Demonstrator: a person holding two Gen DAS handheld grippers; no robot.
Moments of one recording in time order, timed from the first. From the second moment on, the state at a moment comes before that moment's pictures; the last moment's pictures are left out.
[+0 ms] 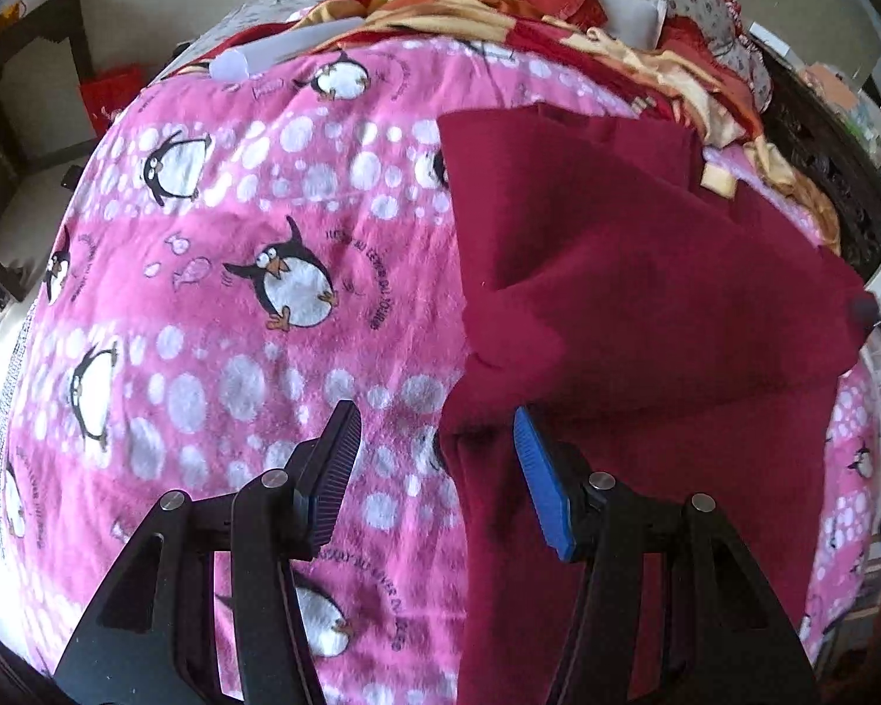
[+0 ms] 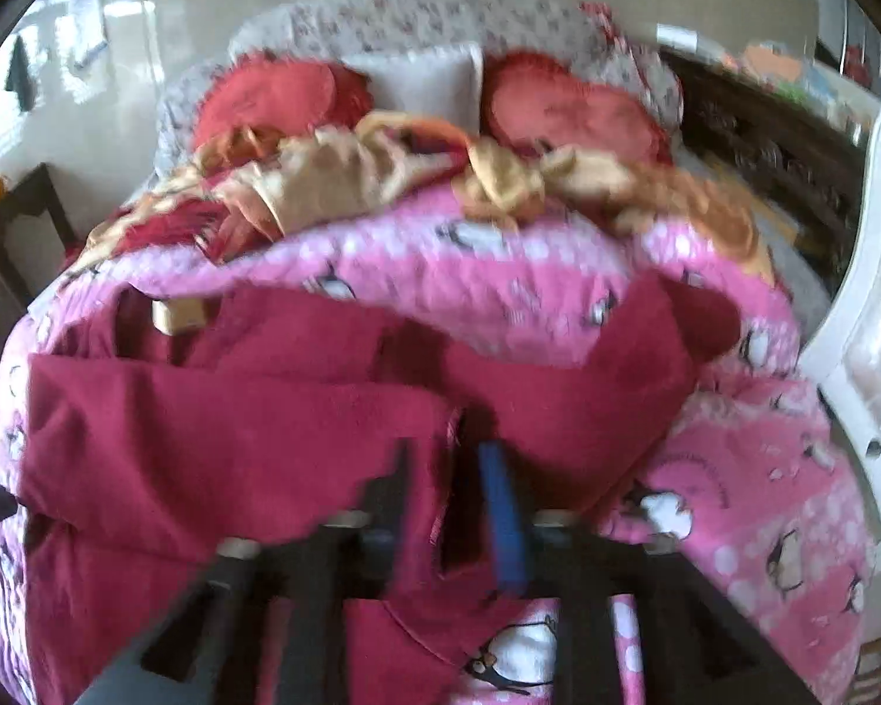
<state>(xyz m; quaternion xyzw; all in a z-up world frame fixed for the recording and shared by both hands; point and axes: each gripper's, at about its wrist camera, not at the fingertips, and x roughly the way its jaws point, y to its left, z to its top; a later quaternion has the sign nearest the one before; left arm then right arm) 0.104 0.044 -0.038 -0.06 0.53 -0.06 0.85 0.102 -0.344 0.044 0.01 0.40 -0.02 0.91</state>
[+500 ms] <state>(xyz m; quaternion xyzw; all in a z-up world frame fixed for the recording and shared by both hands) 0.100 0.048 -0.057 -0.08 0.51 -0.06 0.85 0.184 -0.067 0.025 -0.11 0.40 0.33 0.85</state>
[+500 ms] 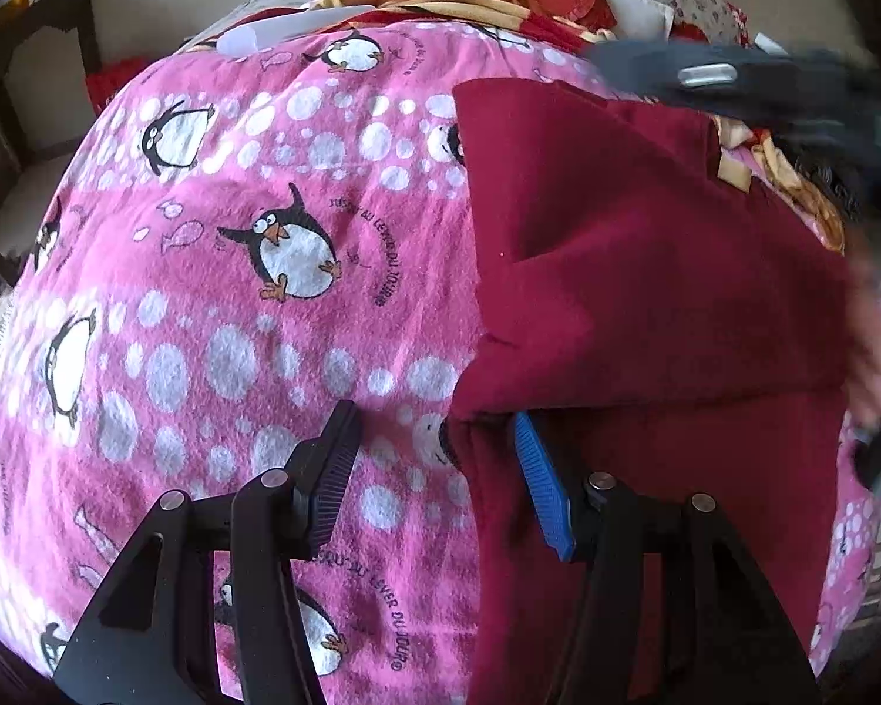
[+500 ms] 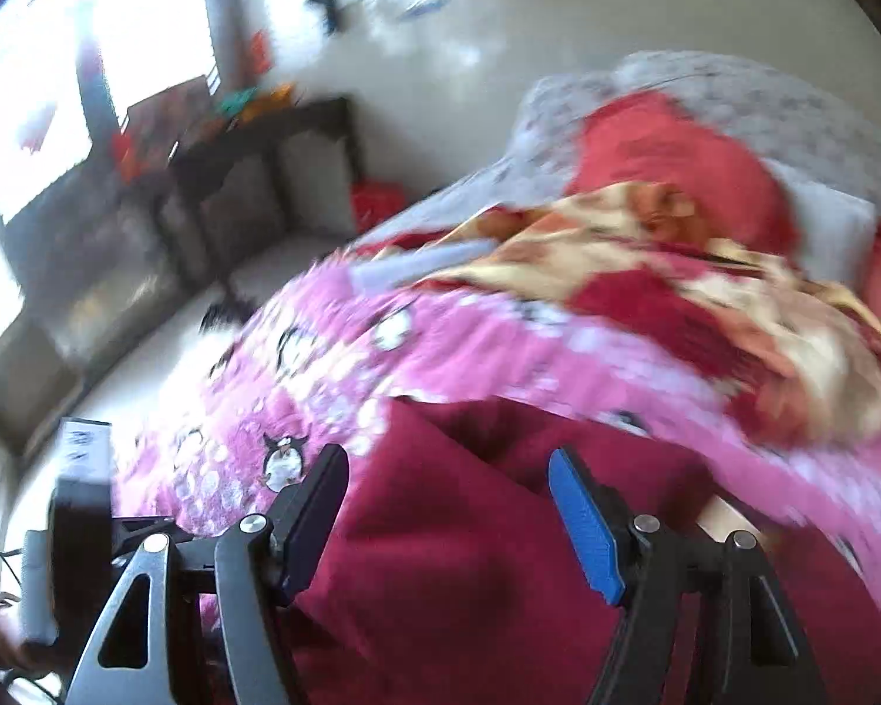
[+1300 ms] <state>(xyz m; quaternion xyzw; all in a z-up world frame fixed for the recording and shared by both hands) 0.090 0.077 -0.020 -0.10 0.47 -0.07 0.87 0.158 -0.095 0.013 -0.06 0.41 0.31 0.86</state>
